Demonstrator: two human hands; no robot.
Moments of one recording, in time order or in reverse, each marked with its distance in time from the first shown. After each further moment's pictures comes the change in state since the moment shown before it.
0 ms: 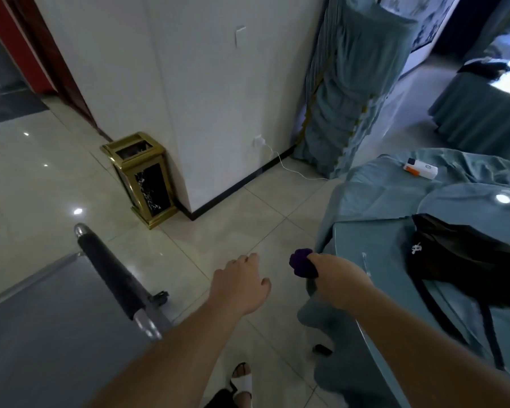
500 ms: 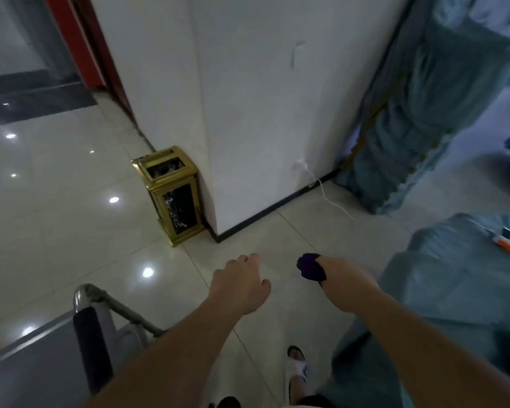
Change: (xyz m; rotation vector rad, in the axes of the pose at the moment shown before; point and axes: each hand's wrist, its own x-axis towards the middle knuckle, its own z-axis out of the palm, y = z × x) left_hand 0.230 -0.108 -0.113 -0.040 0.040 -0.202; right_hand 0.274 -0.050 -0.131 0.083 0.022 -0.149
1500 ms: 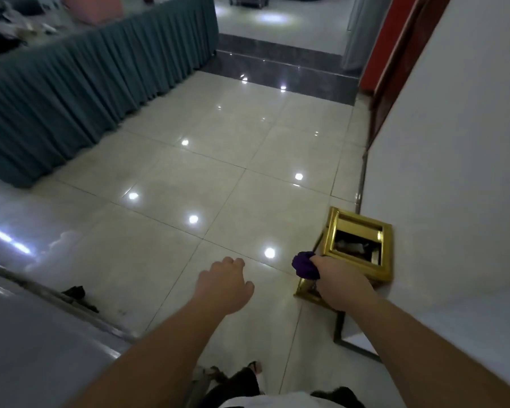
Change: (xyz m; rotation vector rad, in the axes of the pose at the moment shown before) left_hand 0.176 -0.427 -0.170 -0.282 0.156 -0.978; right_hand 0.479 -0.517 -0.080 -0.498 -0.191 -0.894
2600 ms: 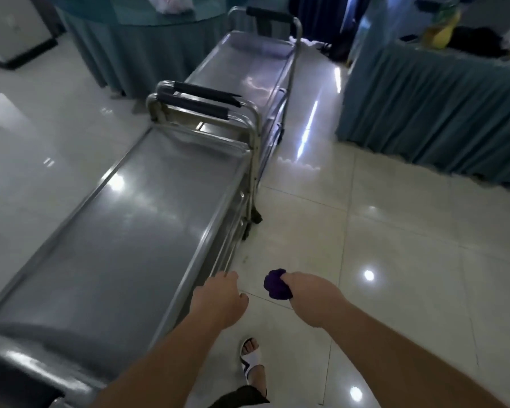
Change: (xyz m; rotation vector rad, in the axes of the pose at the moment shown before) left_hand 0.068 -0.269 -0.021 -0.799 0.183 -1.338; right_hand 0.339 -0.496 -0.015 -0.821 -0.470 -1.446
